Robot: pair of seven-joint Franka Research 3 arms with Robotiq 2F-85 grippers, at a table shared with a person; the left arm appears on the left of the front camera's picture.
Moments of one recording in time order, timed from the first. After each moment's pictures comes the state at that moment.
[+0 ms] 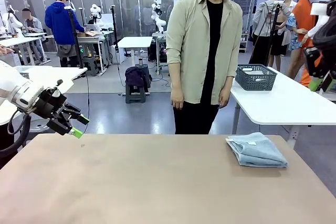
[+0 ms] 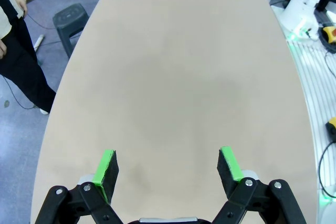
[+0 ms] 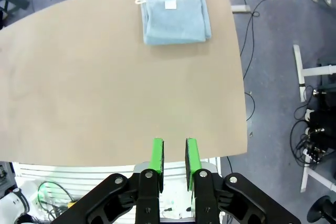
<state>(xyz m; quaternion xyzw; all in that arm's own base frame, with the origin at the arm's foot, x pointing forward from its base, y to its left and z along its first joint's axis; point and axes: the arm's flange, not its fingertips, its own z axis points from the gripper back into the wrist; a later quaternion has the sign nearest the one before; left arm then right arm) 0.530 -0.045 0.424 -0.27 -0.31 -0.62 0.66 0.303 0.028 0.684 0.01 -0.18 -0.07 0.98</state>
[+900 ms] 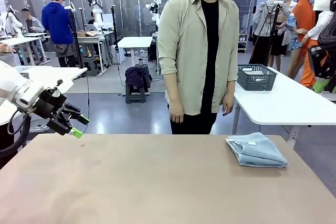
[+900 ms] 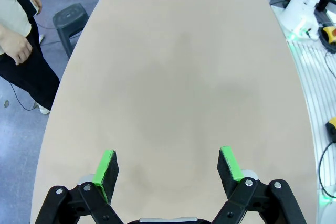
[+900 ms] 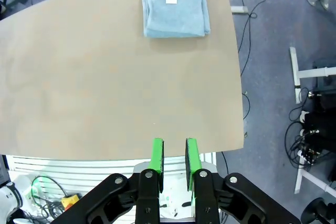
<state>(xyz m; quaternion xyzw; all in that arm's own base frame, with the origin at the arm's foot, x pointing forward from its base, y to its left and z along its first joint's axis) 0.530 -0.045 0.424 -0.27 -0.31 -0.62 0.66 0.286 0.036 0.686 0.00 -0.18 -0.06 0.98</state>
